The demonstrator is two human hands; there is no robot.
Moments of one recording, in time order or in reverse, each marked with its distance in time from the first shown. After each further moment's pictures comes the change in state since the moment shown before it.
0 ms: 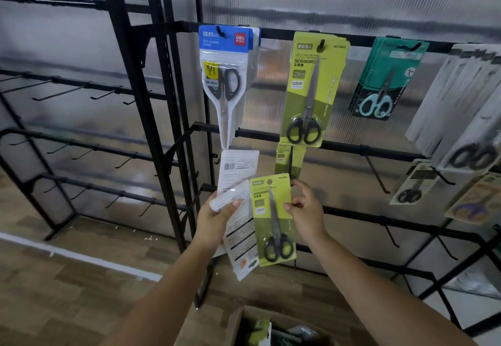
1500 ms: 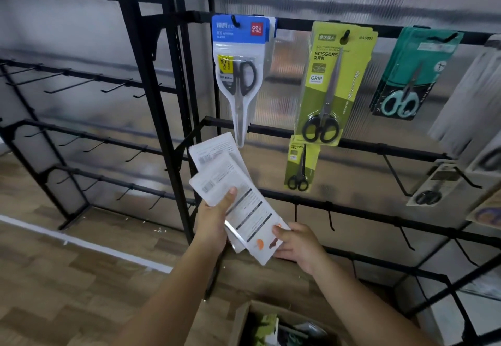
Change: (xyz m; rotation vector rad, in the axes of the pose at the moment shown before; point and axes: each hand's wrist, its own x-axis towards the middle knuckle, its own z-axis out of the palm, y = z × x) left_hand 0.004 0.007 -0.010 -0.327 0.137 -0.135; right_hand -0.030 0.020 0.025 0.266 -0.354 0.514
